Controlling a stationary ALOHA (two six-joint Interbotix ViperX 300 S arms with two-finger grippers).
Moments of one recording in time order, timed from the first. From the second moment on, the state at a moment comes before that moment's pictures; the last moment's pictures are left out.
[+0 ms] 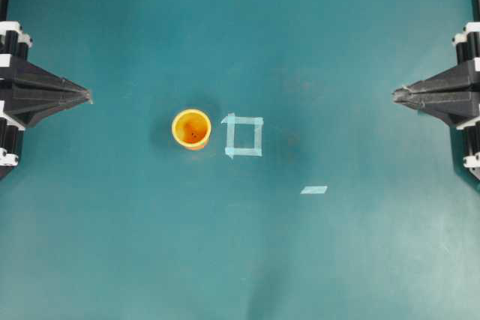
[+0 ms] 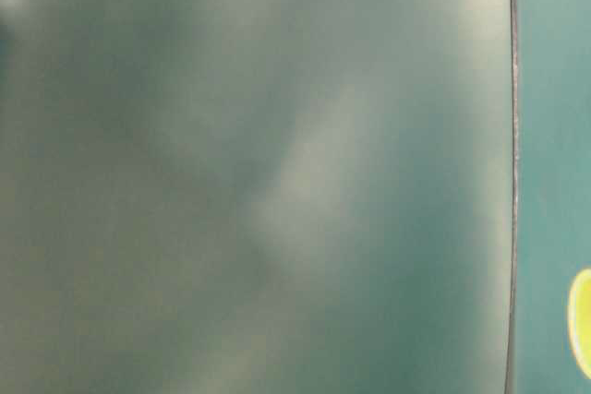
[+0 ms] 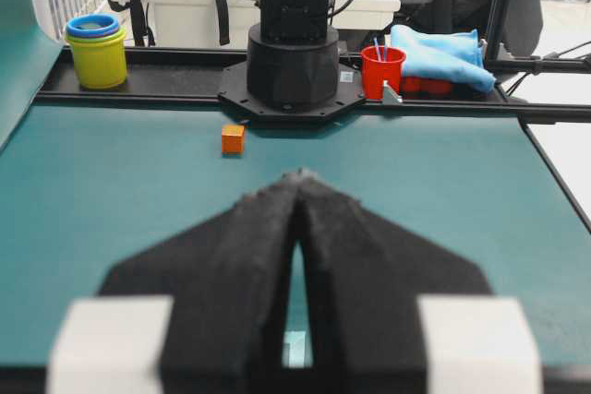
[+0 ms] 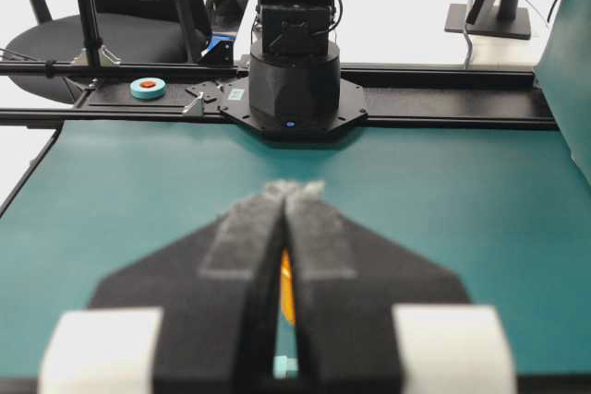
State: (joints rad) left arm 0.00 -0.97 1.19 0.00 -0.29 0.00; right arm 0.00 -0.96 1.17 0.00 -0.29 0.00
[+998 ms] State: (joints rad) left arm 0.00 -0.87 1.17 0.01 -0.31 0.01; right arm -0.07 -0.94 1.04 0.00 0.71 0.26
